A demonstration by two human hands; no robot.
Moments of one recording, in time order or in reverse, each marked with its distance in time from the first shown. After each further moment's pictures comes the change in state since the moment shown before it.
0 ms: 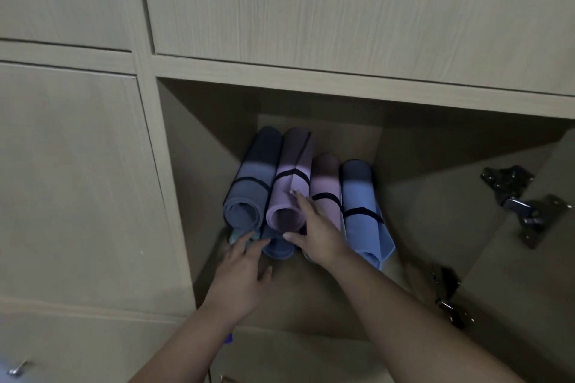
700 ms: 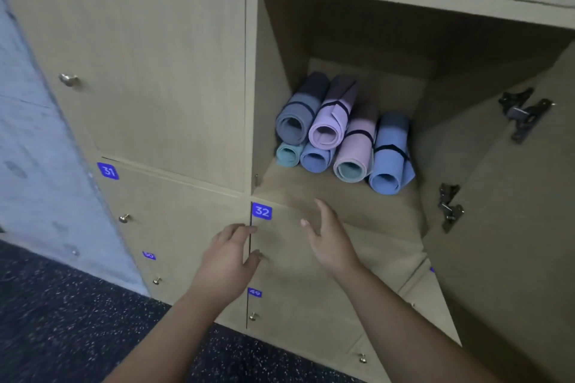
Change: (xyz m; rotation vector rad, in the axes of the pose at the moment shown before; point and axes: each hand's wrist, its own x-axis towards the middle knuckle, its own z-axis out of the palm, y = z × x) left_hand -0.227 0.004 -0.009 -0.063 0.058 -0.276; right_hand -0.200 -0.028 0.081 0.226 0.023 0.052
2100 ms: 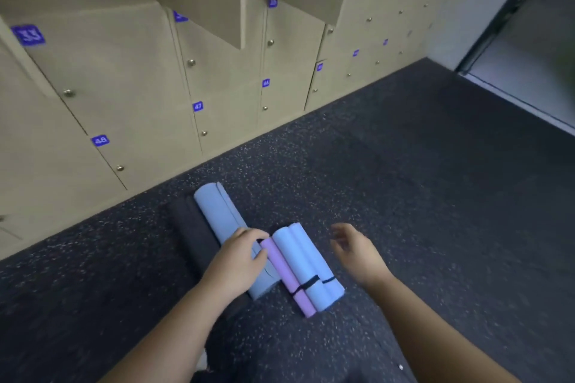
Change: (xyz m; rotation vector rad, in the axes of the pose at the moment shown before) left_hand -0.721 0.249 0.203 -0.111 -0.966 0.580; right_hand -0.977 0.111 -0.203 -0.048 0.404 1.017
